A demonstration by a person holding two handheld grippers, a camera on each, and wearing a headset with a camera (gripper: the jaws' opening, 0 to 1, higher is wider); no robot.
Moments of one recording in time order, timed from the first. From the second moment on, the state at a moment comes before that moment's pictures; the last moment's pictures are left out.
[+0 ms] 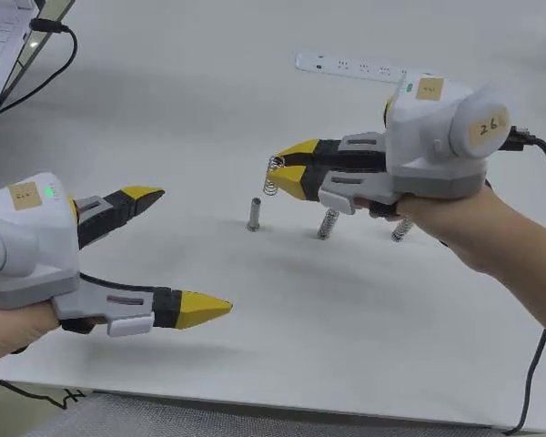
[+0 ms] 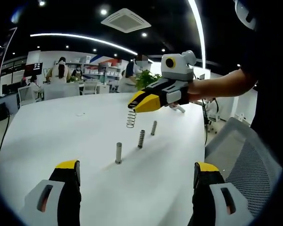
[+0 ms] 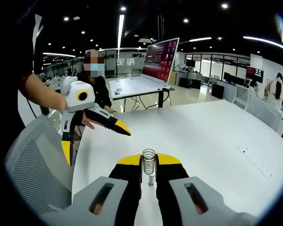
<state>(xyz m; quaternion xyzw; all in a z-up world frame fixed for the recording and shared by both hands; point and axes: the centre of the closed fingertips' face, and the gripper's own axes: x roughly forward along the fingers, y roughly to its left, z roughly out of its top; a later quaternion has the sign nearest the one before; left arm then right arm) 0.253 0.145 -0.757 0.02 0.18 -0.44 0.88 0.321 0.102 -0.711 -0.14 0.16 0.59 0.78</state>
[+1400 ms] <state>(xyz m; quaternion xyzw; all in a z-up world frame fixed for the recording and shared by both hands) 0.253 0.152 -0.759 0.01 0.18 -0.42 0.89 0.334 0.114 -0.746 -0.14 0.20 0.58 0.78</state>
